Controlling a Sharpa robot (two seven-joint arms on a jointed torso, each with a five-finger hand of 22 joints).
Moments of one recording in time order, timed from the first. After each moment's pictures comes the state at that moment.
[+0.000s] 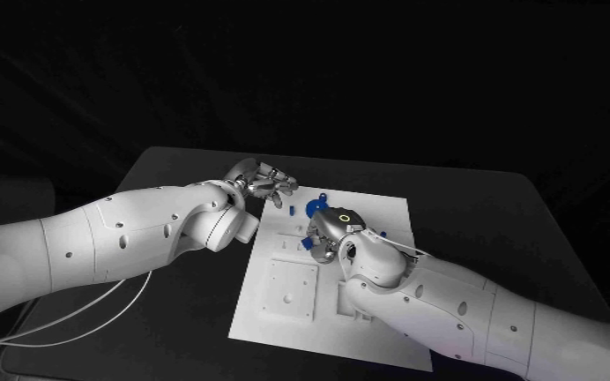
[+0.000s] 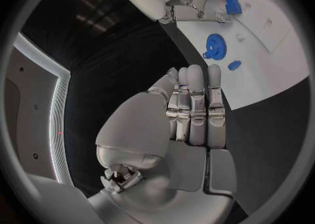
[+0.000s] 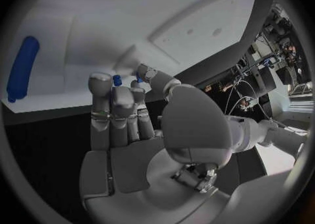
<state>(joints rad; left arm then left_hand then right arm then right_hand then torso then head) 1.31 -0.78 -0.18 1.41 -0.39 -0.51 0.02 1.38 0.02 0.16 -0.10 0.08 1.17 0.09 0.07 0.07 1.31 0.02 0.24 0.07 1.22 -0.05 0.90 0.36 0.01 1.22 -0.07 0.08 1.24 0.99 -0.33 0.03 1.26 -1.83 -0.30 -0.51 1.23 -0.16 0.63 -0.20 0.14 1.09 0.10 0.06 0.06 1.19 -0.01 1.04 0.99 1.43 -0.08 1.04 1.11 0.07 1.46 -0.09 0.61 1.31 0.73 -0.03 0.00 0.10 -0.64</state>
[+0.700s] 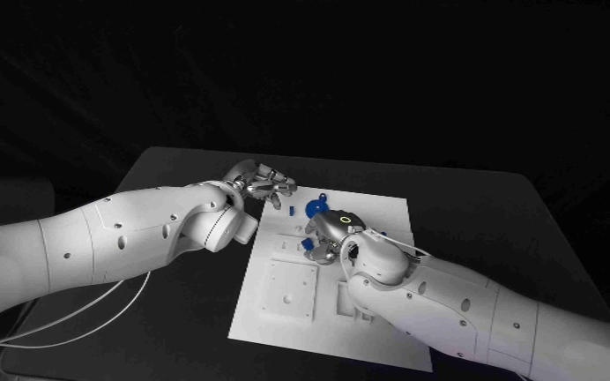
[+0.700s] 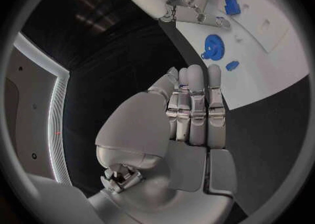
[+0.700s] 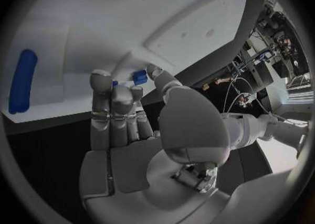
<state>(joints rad) 1.31 -0.78 -0.18 1.41 -0.39 -0.50 0.01 1.38 0.01 0.17 -0.11 0.08 1.16 0.10 0.07 0.07 1.31 0.02 0.24 0.07 1.22 -0.05 0.90 0.36 0.01 1.22 -0.07 0.08 1.24 1.00 -0.34 0.03 1.26 -1.77 -0.28 -0.47 1.25 -0.18 0.27 -0.12 0.27 0.91 0.12 0.06 0.06 1.14 0.02 1.03 0.94 1.41 -0.06 1.04 1.11 0.09 1.45 -0.08 0.54 1.31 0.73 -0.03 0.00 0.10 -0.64</state>
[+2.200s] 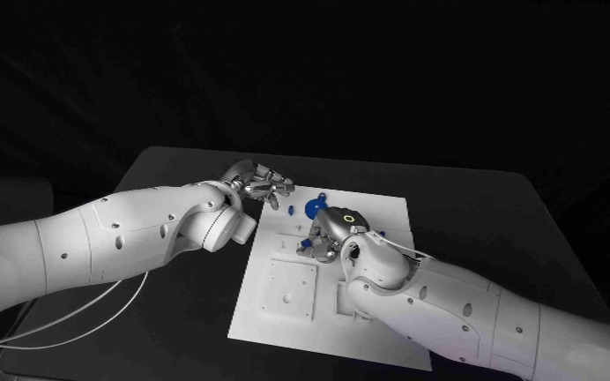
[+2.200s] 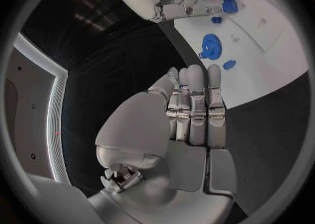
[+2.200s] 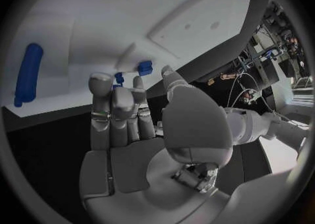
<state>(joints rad) 1.31 -0.78 -0.19 1.41 -0.39 -0.50 0.00 1.38 0.01 0.17 -0.10 0.08 1.15 0.09 0.07 0.07 1.30 0.02 0.24 0.07 1.22 -0.05 0.90 0.37 0.01 1.22 -0.07 0.08 1.24 0.99 -0.35 0.03 1.29 -1.80 -0.35 -0.55 1.21 -0.20 0.14 0.14 0.14 1.21 0.05 0.06 0.13 1.19 -0.03 1.06 0.96 1.43 -0.08 1.06 1.14 0.08 1.46 -0.10 0.61 1.31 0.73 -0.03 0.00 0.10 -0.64</state>
